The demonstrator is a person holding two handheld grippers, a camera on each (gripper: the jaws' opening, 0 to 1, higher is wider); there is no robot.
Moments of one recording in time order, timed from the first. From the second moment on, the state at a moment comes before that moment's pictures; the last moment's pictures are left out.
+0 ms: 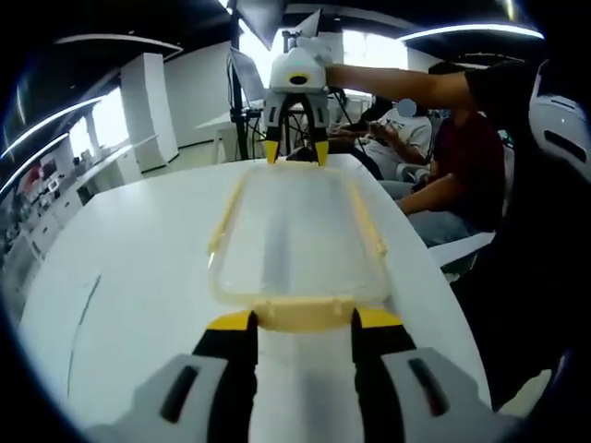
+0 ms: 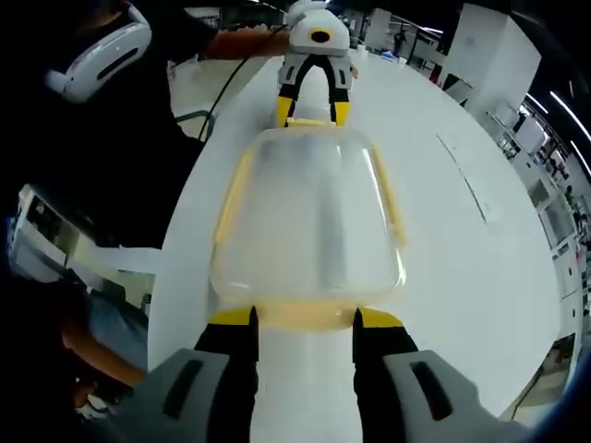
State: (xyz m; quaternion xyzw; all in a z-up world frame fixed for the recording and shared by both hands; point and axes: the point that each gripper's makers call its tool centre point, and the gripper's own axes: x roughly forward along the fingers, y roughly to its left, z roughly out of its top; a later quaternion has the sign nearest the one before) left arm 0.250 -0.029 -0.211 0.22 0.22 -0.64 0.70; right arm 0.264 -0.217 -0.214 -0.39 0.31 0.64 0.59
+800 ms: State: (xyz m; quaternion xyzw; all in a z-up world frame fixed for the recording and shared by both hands) left arm 0.239 0.056 -0.199 0.23 0.22 -0.63 0.71; right arm 0.254 -0.136 -0.200 -0.39 0.28 0.65 0.59
